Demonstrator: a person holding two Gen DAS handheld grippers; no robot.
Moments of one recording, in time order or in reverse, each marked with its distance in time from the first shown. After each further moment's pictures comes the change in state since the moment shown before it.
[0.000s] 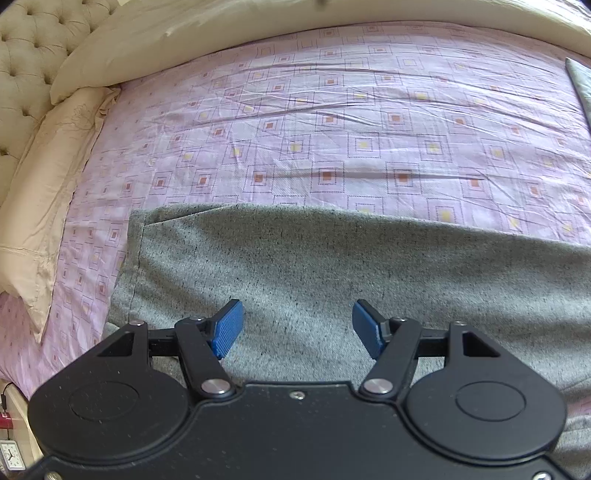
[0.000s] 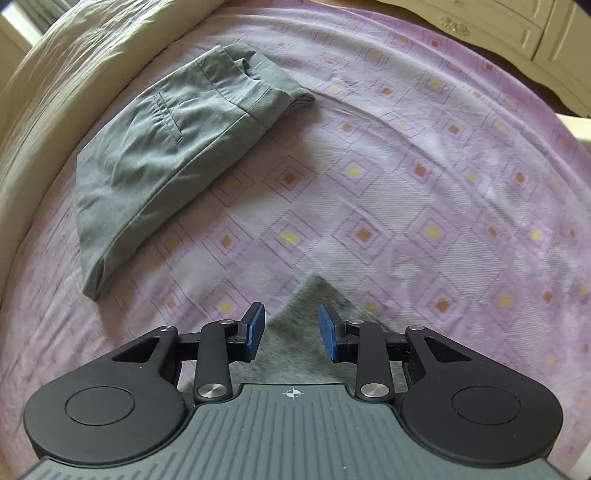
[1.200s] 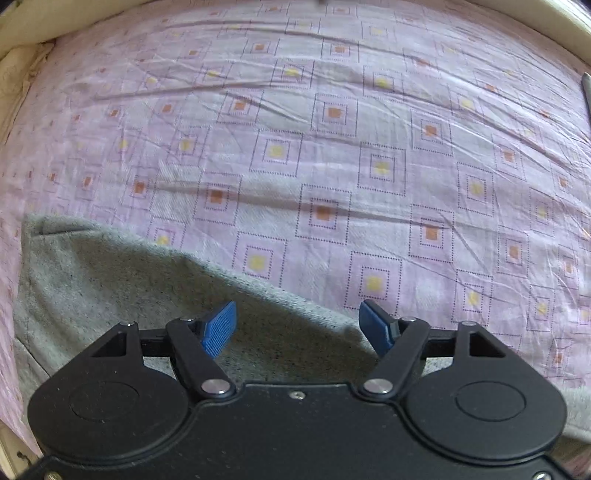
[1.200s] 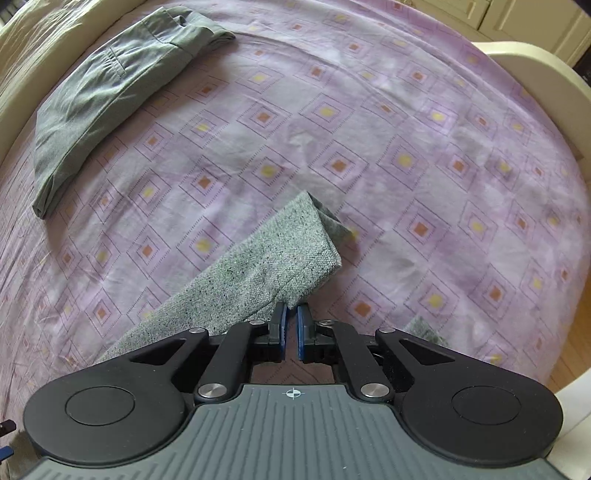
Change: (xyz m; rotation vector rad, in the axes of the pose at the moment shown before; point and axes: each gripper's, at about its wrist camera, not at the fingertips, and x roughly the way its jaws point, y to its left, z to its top) left arm 0.079 -0.066 0.060 -0.096 0.193 -0.162; right arm -0.030 -0.047 -0.110 0.051 0.042 -0.144
